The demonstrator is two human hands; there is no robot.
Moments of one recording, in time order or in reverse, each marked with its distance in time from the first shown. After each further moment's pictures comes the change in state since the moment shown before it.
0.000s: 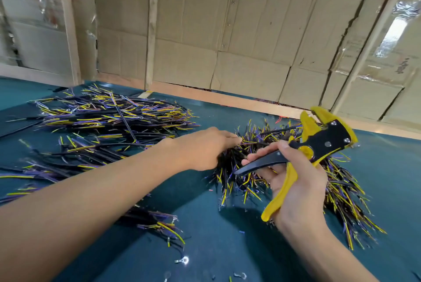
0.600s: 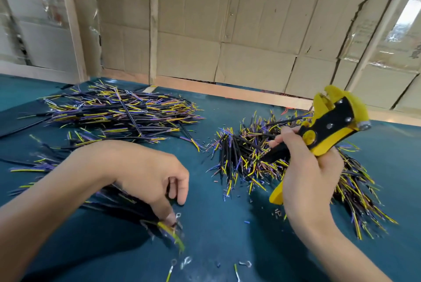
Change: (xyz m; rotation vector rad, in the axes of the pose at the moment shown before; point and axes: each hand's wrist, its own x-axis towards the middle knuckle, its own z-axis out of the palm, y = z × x) left_hand -0.111 0.003 -0.038 -0.405 -0.608 -0.239; right_hand -0.004 -0.001 0.003 -0.331 0.167 -0.312
